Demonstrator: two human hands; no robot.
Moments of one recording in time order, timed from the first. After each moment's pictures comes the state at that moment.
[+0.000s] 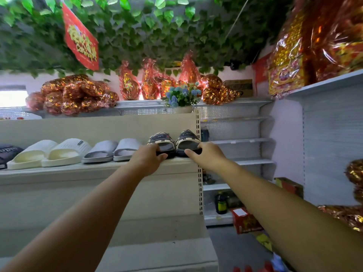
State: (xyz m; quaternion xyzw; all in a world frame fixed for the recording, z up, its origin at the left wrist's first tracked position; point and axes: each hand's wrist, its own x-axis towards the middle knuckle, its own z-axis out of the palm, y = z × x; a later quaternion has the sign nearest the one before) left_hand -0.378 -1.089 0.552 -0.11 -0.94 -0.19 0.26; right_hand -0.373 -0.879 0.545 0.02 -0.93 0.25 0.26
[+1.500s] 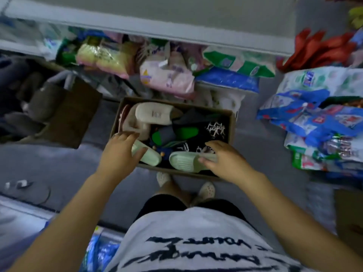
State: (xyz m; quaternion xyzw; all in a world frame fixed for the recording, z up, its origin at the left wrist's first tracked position) left_hand 0.021 -1.353 0.023 0.05 -0.99 -0.11 -0.12; right_hand -0.030 -1.037 0.014 0.13 -0.91 0.23 -0.32
